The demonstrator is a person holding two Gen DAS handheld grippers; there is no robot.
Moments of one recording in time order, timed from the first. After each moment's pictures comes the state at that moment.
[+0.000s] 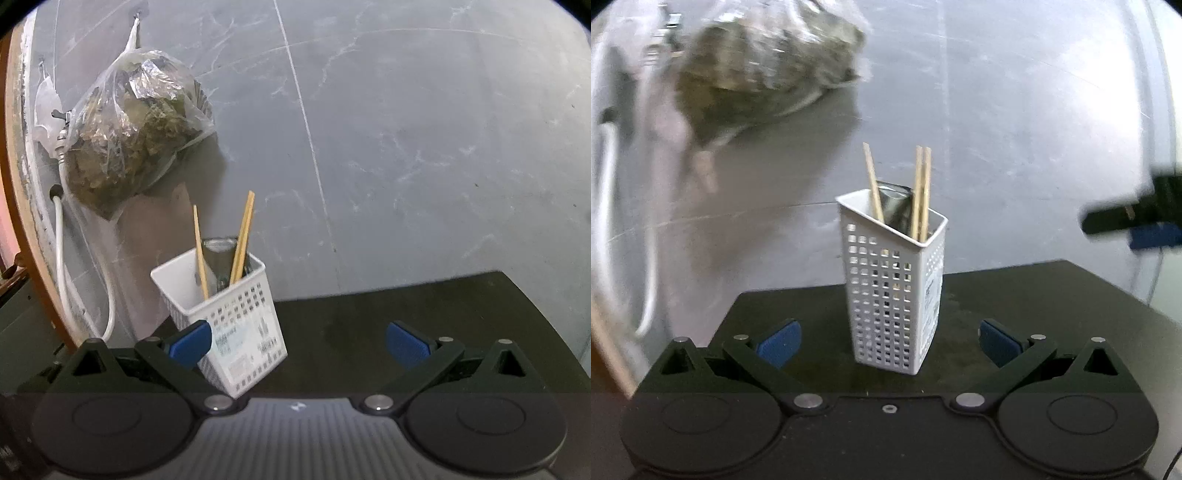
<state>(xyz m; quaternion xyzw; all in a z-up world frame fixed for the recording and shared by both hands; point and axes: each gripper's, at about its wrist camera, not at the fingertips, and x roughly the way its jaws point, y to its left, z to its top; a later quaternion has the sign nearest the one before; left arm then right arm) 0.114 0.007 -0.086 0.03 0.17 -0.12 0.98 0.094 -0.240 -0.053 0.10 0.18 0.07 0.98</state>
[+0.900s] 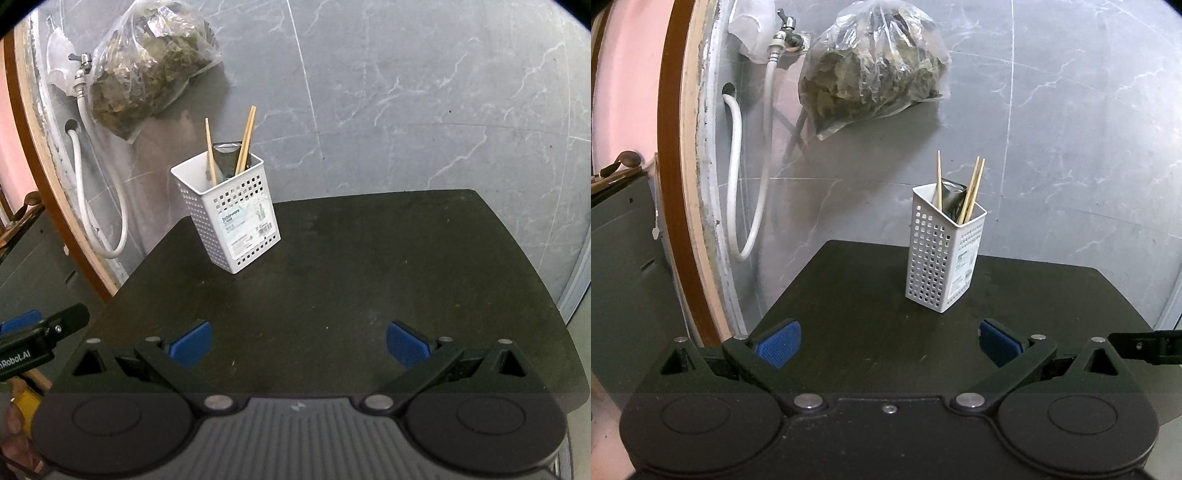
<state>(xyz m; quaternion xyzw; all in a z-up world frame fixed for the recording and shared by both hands) -0.018 0.015 -0.047 -0.02 0.22 0.01 0.98 0.003 -0.253 -0.076 0.08 0.30 0.08 0.95</state>
